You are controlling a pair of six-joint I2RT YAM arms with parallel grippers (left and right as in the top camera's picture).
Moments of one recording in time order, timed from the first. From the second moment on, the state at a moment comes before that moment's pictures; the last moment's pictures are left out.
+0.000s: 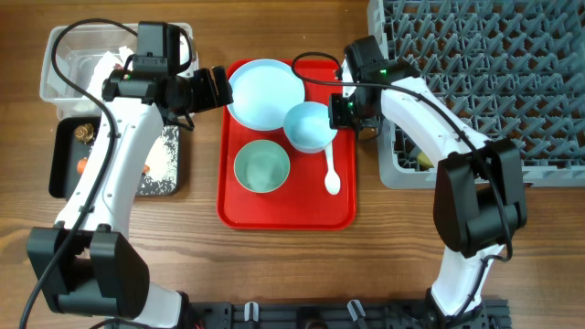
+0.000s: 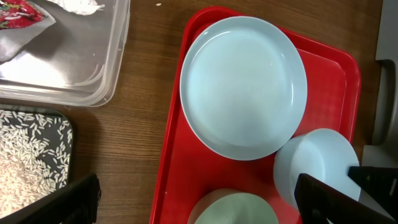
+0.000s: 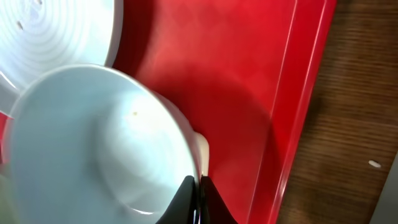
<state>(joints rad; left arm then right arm) -0.09 1.68 1.43 -0.82 0.15 -0.34 0.34 2.02 1.51 -0.79 -0.23 0.30</state>
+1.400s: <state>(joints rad) -0.09 1.68 1.43 -0.82 0.15 -0.34 0.15 1.93 1.64 -0.04 0.82 -0.72</state>
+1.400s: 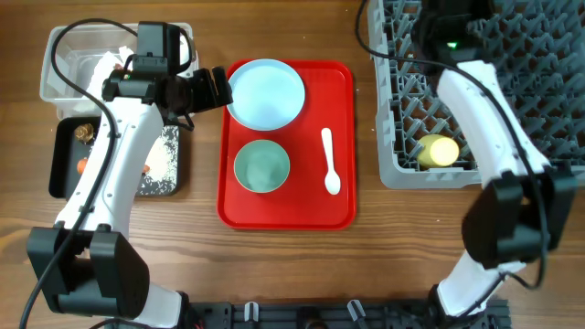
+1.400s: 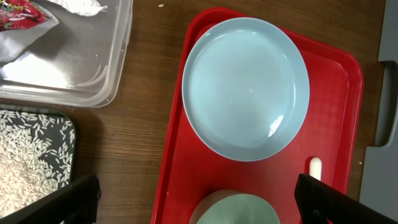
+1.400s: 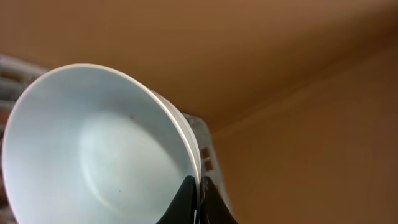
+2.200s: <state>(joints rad) -0.09 1.68 1.43 -0.82 0.15 -0.34 0.10 2.07 1.64 0.06 0.88 -0.96</state>
